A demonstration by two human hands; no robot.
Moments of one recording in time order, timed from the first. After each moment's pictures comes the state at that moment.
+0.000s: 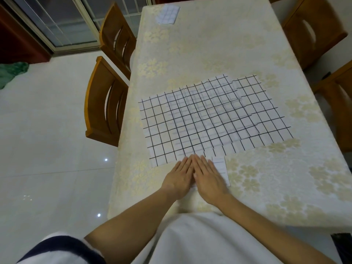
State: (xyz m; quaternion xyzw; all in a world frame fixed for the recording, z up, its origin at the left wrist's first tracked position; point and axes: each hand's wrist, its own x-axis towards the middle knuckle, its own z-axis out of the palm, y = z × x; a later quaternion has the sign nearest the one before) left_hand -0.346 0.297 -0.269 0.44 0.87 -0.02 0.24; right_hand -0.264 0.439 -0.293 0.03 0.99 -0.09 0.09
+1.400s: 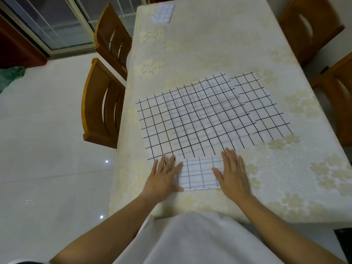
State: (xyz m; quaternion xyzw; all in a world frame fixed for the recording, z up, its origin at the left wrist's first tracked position) left_hand -0.367 0.247 -0.257 0.39 0.88 -0.05 0.27; right_hand -0.237 0.496 -0.294 0.19 0.97 -0.15 0.03
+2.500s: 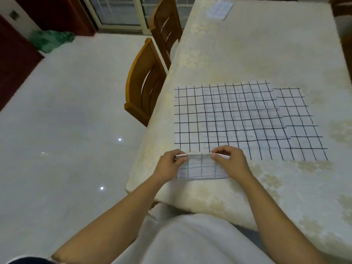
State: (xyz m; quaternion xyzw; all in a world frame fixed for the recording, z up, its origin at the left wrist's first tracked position) left_hand -0.355 0.209 -0.216 0.05 0.86 0.45 0.25; right_hand -0.311 0.445 -0.204 0.17 0.82 -0.54 0.06
